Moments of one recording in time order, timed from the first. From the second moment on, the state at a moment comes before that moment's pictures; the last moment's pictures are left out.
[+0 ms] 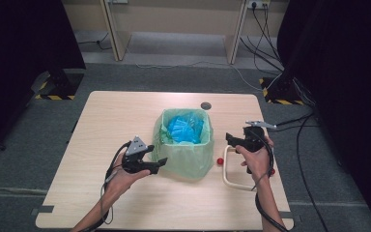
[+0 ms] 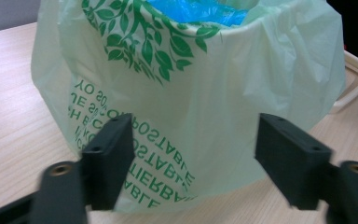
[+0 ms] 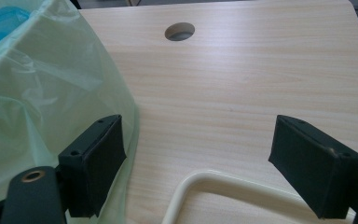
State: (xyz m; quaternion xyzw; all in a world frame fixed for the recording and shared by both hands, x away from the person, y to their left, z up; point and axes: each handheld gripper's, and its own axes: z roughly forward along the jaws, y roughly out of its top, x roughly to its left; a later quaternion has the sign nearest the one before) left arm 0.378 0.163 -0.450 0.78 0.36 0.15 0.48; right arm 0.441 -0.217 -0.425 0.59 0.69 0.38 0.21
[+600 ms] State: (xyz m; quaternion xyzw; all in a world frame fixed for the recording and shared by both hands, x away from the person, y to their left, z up) left arm 0.380 0.159 -0.442 0.79 0.32 0.17 0.49; right arm 0.444 -0.217 -0.428 0.59 0.68 0.38 0.20
